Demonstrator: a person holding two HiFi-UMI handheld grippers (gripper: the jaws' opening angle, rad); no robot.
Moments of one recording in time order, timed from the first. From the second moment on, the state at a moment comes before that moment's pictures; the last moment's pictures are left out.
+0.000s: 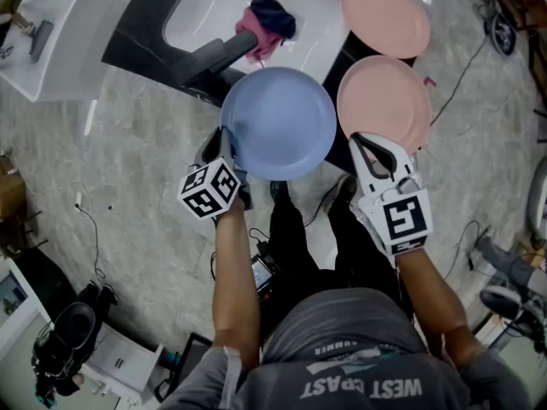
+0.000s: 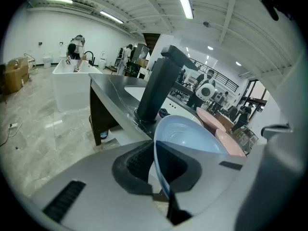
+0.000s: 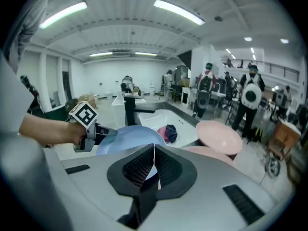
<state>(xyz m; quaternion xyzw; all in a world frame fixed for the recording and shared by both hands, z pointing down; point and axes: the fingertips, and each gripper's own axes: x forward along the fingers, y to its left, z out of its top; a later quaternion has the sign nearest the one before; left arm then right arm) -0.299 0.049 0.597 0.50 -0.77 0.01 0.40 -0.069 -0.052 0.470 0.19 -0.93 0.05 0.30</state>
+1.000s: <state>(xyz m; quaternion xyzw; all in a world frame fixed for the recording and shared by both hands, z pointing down) -0.292 0.055 0.604 0.50 -0.77 0.01 0.40 -0.058 -0.032 0.599 0.29 -0.84 0.33 0.32</state>
